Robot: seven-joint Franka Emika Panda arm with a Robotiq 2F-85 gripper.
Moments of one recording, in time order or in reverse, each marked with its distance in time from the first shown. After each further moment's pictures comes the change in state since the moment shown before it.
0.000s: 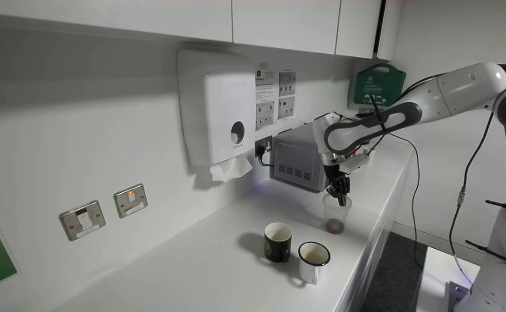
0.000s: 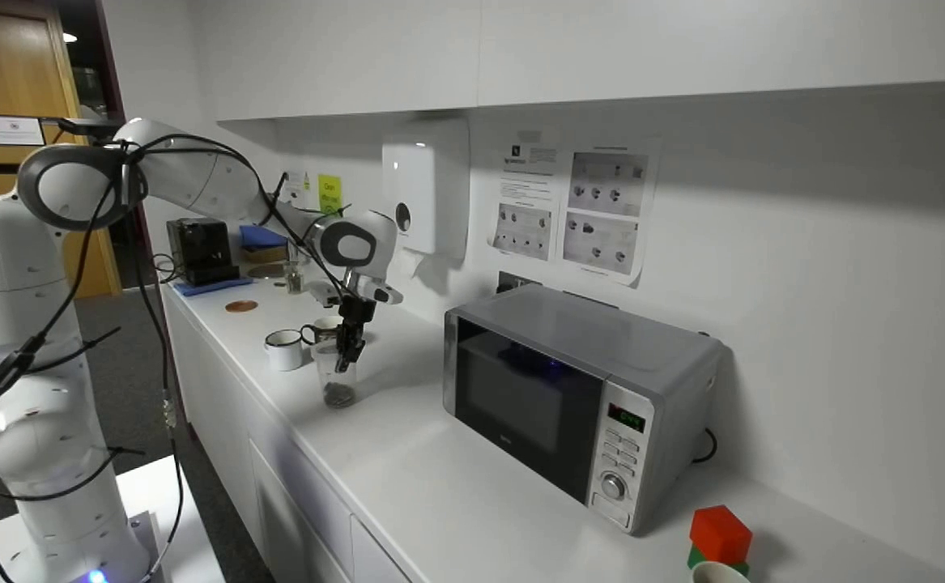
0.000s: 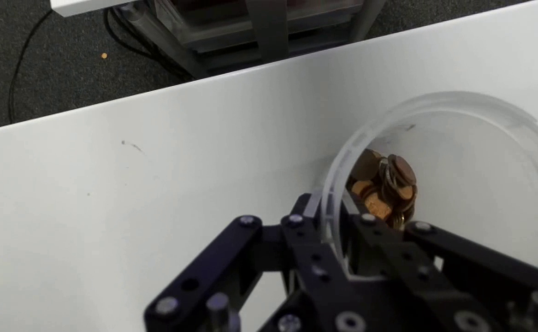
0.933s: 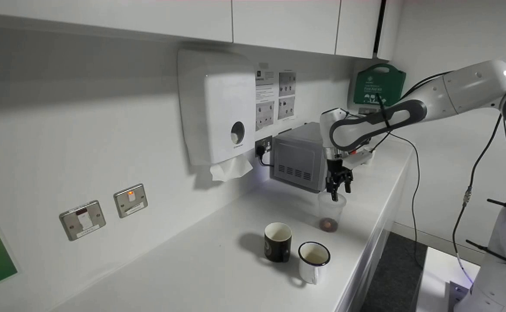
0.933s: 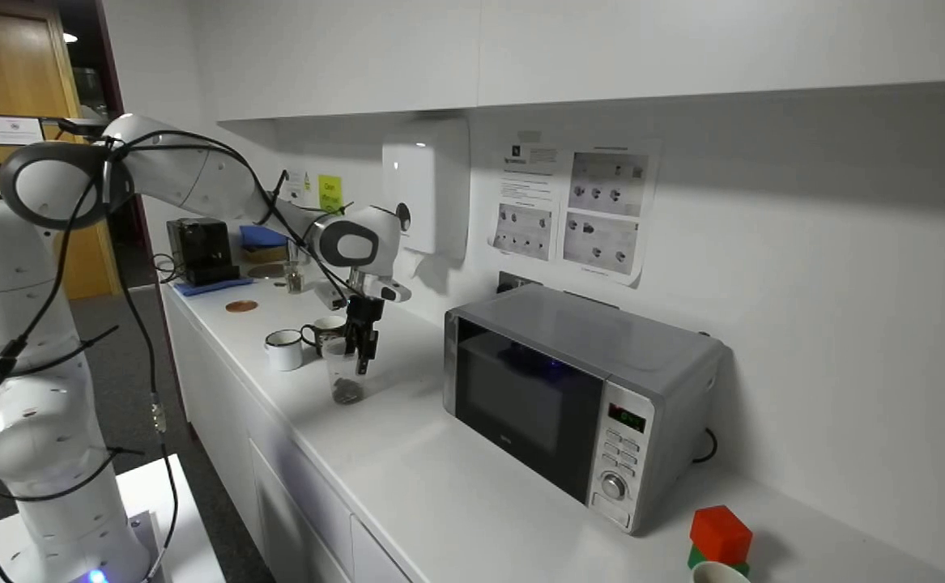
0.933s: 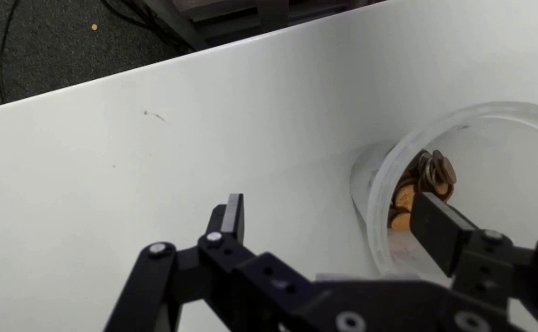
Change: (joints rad) arm -0.023 -0.035 -0.036 -0.026 -0.005 0.080 -0.035
